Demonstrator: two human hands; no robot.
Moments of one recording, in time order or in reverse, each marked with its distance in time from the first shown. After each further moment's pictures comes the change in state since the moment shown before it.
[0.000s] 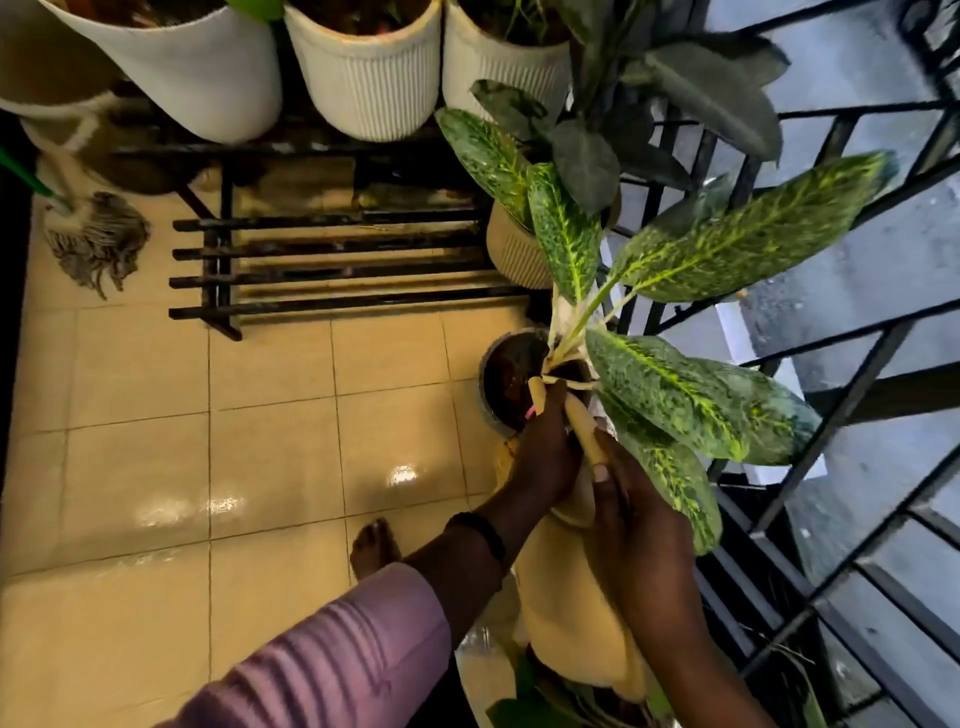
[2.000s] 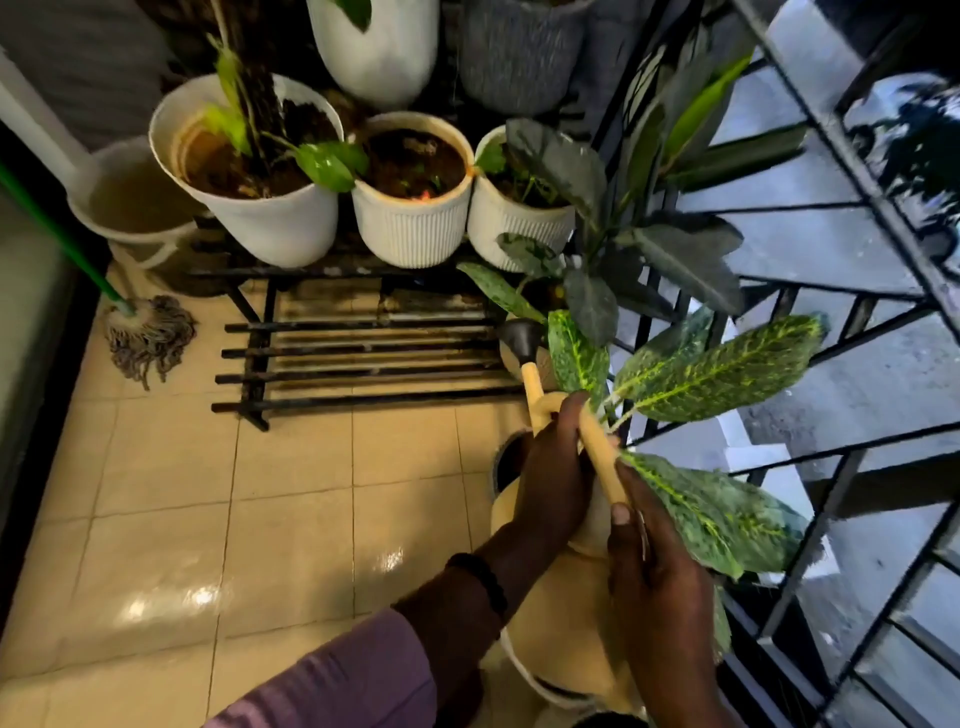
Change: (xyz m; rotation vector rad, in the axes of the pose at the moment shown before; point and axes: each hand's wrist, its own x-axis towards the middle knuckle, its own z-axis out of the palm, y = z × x) left_hand -0.015 0.096 -0.075 -0.098 0.206 0.316; right_hand 0.008 -0.111 -0.030 0.115 0.203 -0.099
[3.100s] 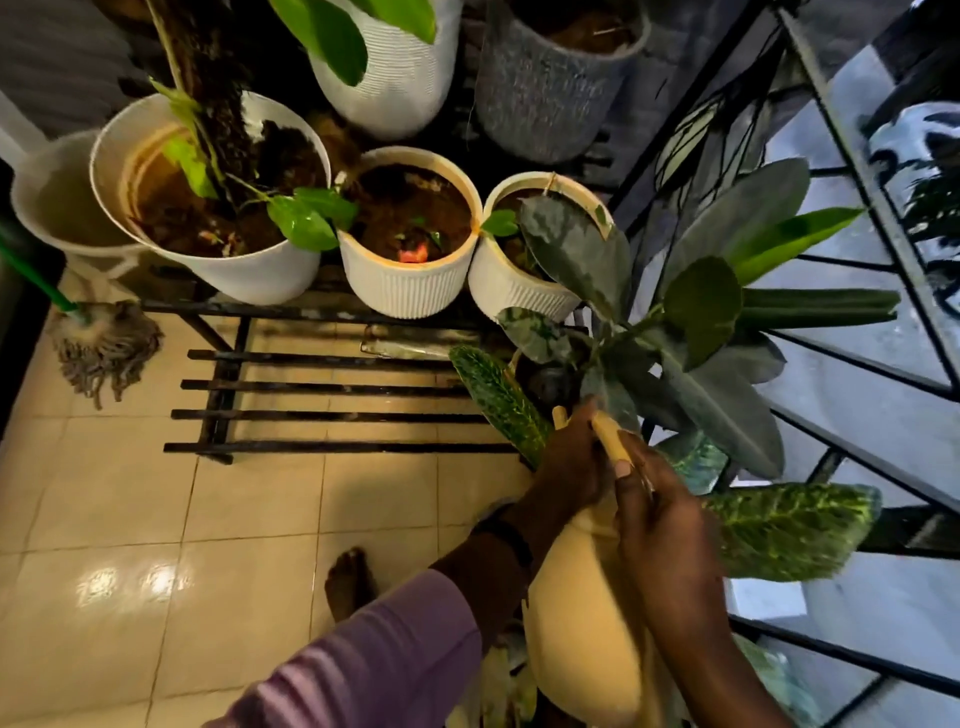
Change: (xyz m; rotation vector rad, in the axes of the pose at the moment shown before) left_hand 0.227 0.031 0.004 -0.537 -0.186 -0.443; right_hand 0.234 -0.058 0.034 -0.153 -0.145 0.016
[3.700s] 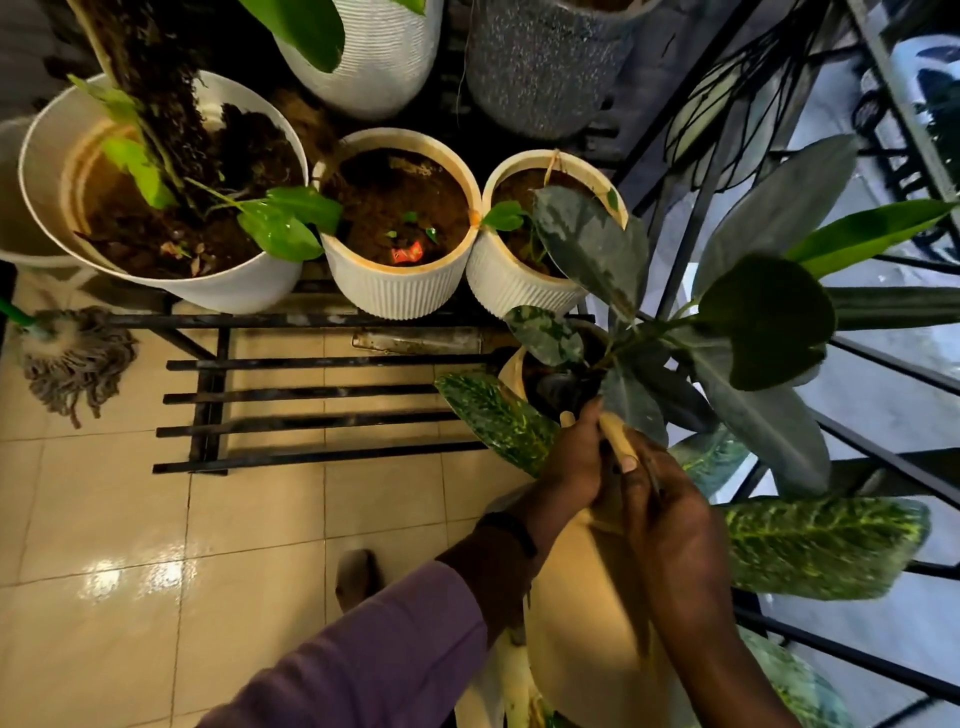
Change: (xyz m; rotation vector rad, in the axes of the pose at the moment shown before) left_hand 0.055 0.014 -0.023 -0.252 0.036 -0.288; right_hand 0.040 -0.027 0.033 -0.011 0.002 0.101
